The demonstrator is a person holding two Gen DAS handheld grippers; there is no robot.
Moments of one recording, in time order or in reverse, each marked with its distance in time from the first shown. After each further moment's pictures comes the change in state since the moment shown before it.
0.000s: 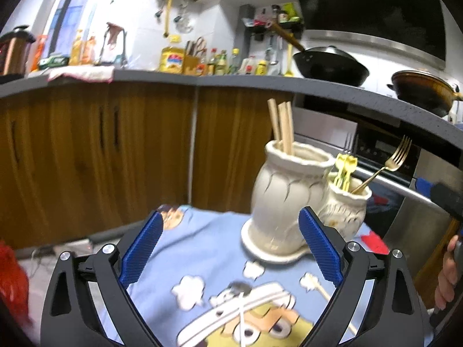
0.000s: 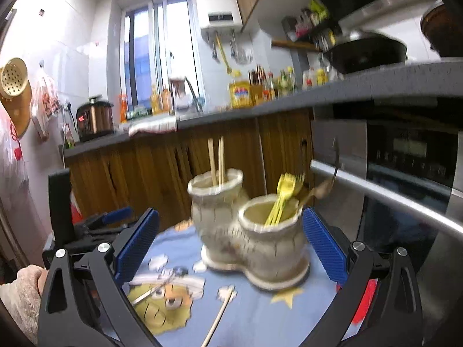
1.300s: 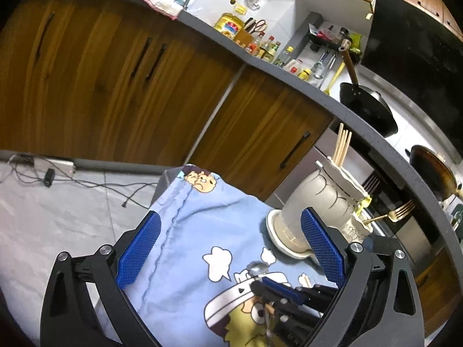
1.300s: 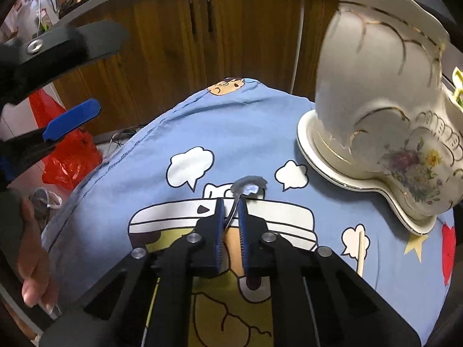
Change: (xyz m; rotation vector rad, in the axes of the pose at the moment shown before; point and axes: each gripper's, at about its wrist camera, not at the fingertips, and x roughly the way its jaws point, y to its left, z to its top) left arm -0.005 0.086 -0.014 -0.399 0.100 -0.058; right arm 0.168 0.108 -0.079 -0.110 0.606 -0.036
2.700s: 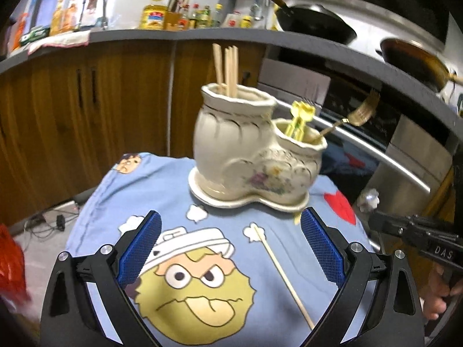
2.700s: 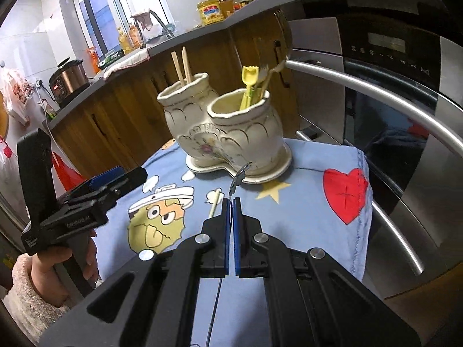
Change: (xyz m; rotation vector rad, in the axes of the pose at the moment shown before) left arm 0.013 -0.142 -0.060 0.401 0.157 0.040; right arm -0.166 -0.147 -0.076 0.264 -0.210 0.072
